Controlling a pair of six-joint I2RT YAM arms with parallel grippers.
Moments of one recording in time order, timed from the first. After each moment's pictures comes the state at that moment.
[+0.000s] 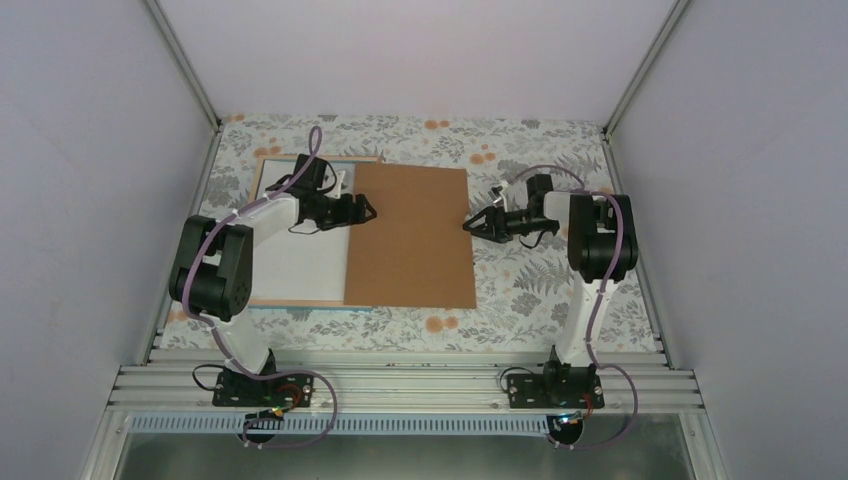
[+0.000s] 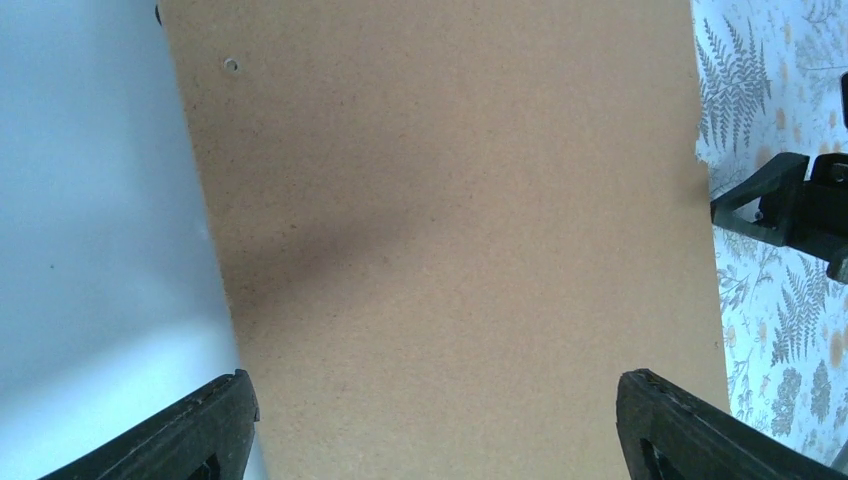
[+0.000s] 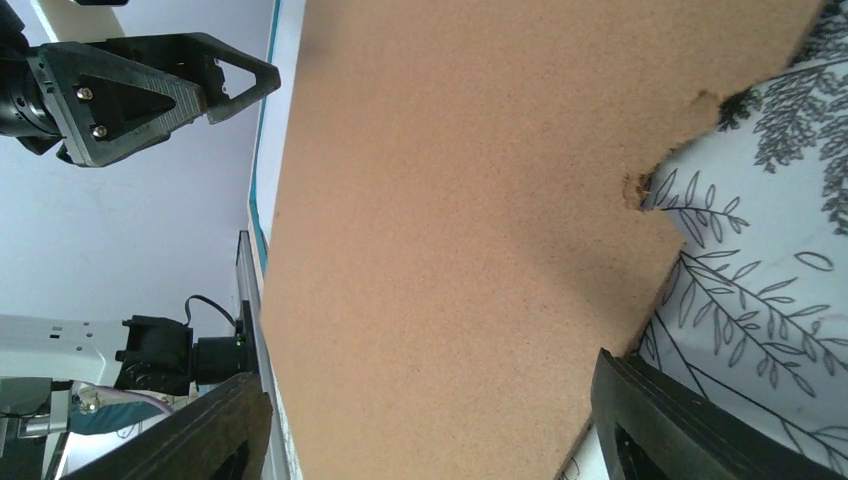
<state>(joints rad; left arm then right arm) -0.24 1.77 1.11 -0.35 0.51 -0.35 0.02 2.10 1.21 -0.53 -1.14 -0.17</state>
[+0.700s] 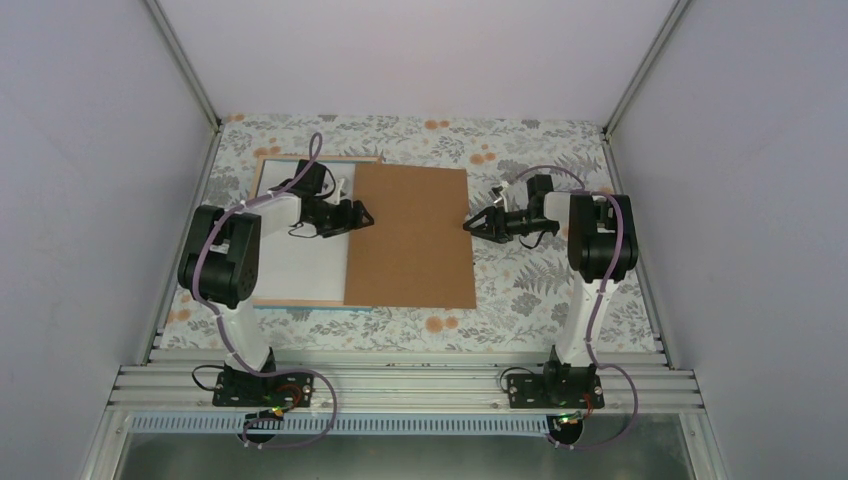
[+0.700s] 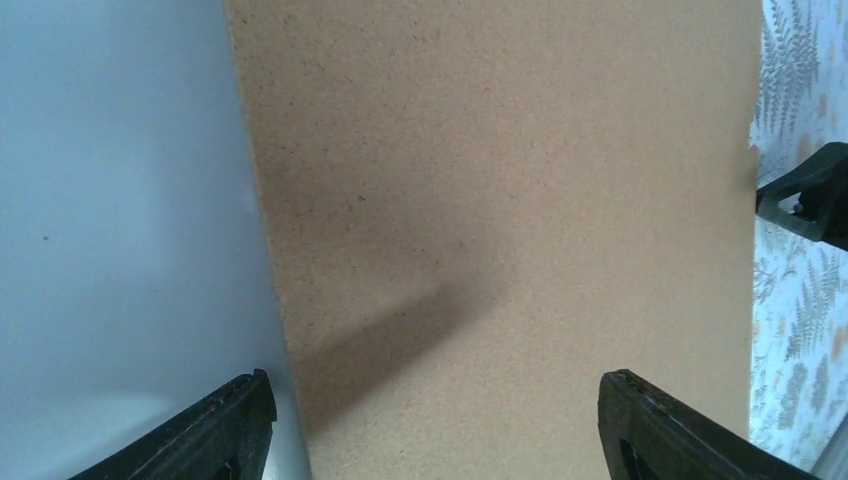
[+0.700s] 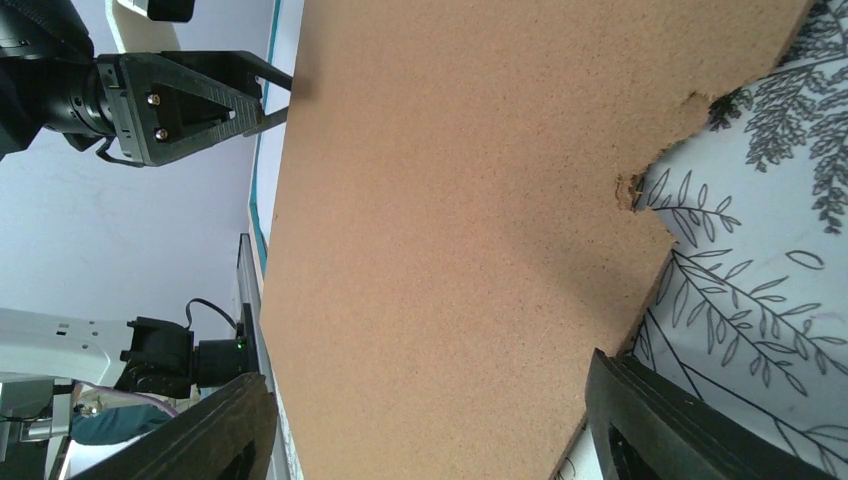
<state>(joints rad) -0.21 1.85 1.10 -0.35 0.55 -0.35 0.03 2.10 1.20 -0.52 -1.14 -0.15</state>
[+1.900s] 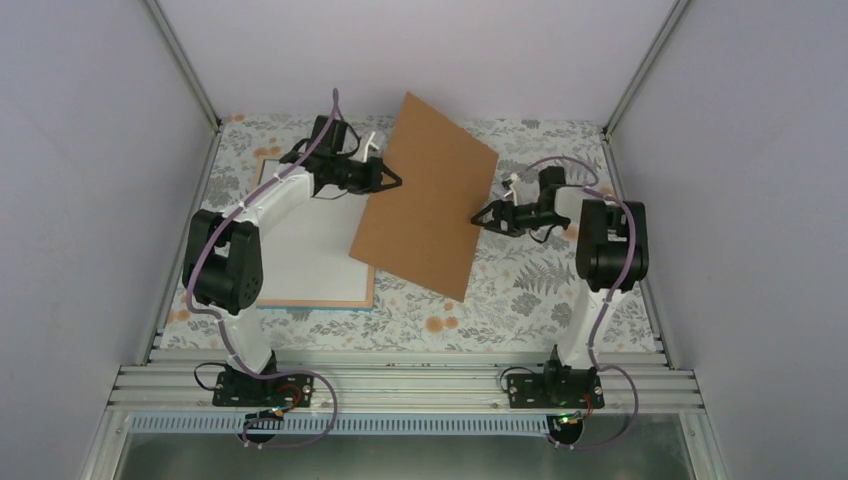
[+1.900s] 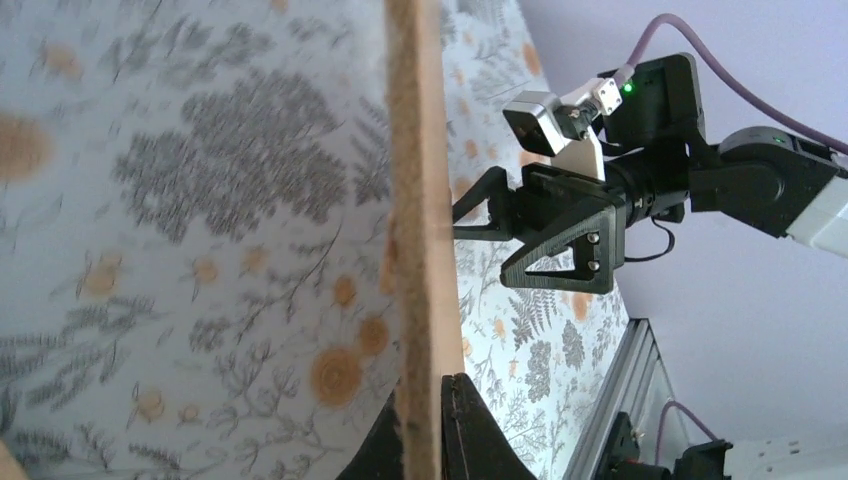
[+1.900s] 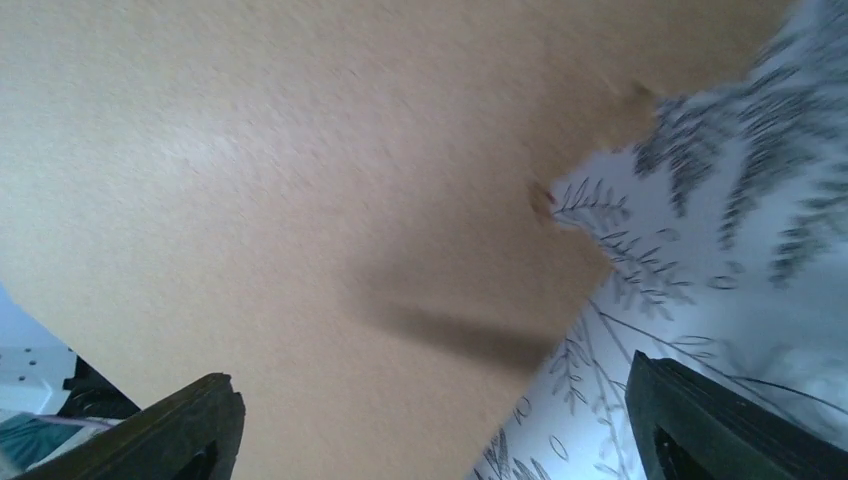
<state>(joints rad) -0.32 1.83 1.39 -0.37 0.81 -0.43 -0.01 2.03 1.22 -0.58 -1.05 -0.17</state>
